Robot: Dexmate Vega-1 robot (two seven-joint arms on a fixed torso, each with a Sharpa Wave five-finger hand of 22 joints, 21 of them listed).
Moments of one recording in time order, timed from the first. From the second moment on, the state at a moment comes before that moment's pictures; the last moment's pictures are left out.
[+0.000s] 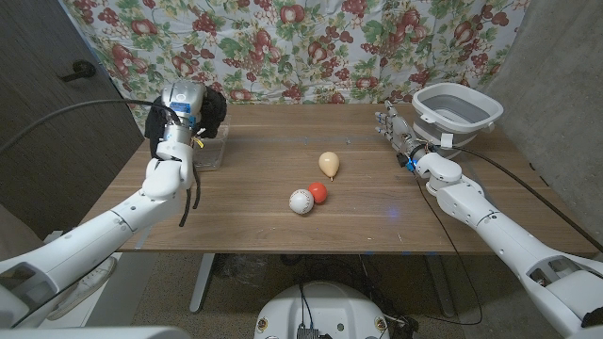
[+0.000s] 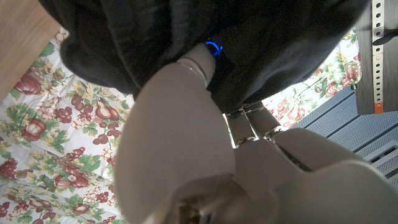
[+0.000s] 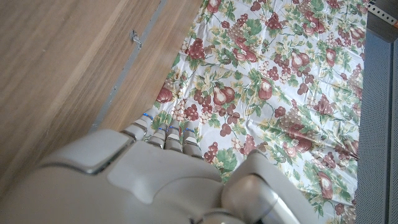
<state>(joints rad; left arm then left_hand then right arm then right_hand) 0.78 0.90 0.58 -1.70 0.92 0.64 0.55 1.59 0.00 0.43 -0.22 0.20 1.00 -0.03 0.79 0.52 0.84 -0.19 0.64 0.62 0.83 -0.02 0.58 0.43 0.55 0.02 0.86 0.28 -0.73 -0.54 -0.43 -1.29 0.54 0.19 0.09 0.13 0.12 0.02 0.03 0.30 0.10 0.08 0.19 0.18 0.04 0.07 0.21 0.18 -0.07 0.00 0.18 0.18 0.04 0.02 0.20 0.18</state>
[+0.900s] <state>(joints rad) 0.75 0.88 0.63 -1.67 0.97 0.67 0.45 1.59 0.00 0.42 -0.21 0.20 1.02 -0.04 0.77 0.46 0.85 -0.19 0.63 0.60 0.83 -0.03 0.57 0.44 0.55 0.02 0.86 0.28 -0.72 -0.53 -0.43 -1.28 0.54 0.18 0.10 0.13 0.12 0.02 0.03 0.30 0.10 0.08 0.19 0.18 0.04 0.07 0.21 0.18 -0.07 0.00 0.18 0.18 0.04 0.02 0.20 0.18</state>
